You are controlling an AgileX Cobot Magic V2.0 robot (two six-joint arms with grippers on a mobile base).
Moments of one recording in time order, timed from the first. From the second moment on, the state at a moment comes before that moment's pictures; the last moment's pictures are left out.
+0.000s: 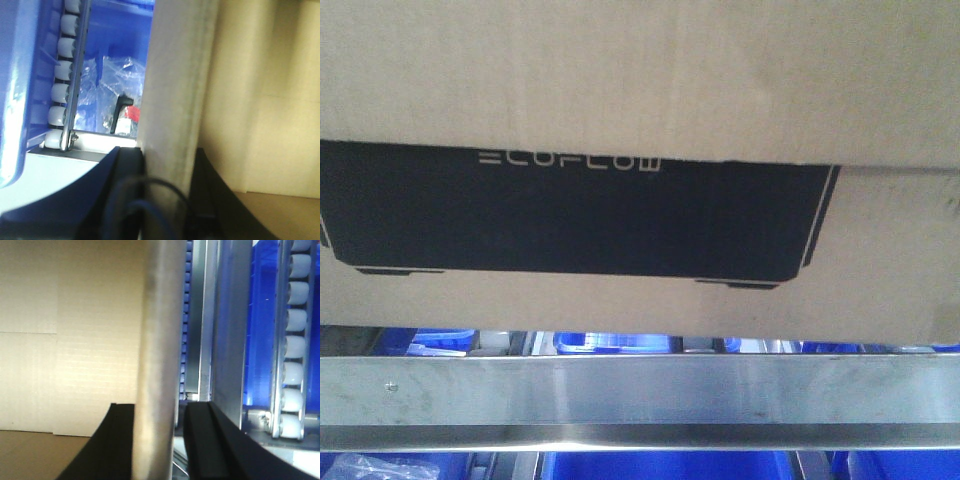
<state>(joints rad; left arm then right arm) -0.29 1.18 -1.42 0.18 1.26 -0.30 0.14 1.25 -1.31 0.10 1.09 0.14</state>
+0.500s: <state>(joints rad) -0.29 1.01 -1.41 0.14 1.26 -0.30 0.15 1.05 -1.33 0.12 1.17 0.15</state>
